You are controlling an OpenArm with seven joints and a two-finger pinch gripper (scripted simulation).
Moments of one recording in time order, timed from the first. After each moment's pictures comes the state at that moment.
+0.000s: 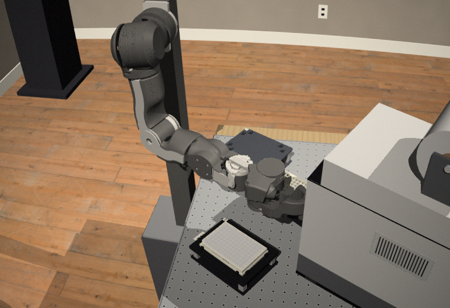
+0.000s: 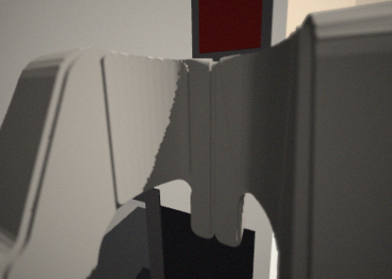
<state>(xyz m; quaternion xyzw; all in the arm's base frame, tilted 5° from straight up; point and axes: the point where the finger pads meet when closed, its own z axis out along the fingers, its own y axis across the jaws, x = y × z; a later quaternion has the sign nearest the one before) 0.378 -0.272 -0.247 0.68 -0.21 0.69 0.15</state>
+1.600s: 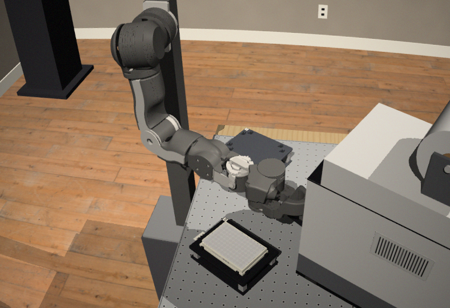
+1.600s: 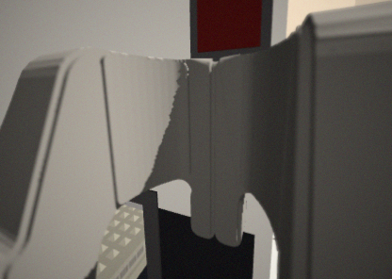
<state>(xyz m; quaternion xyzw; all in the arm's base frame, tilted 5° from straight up) 0.380 -0.273 -0.247 0.68 -0.21 0.69 0.15</state>
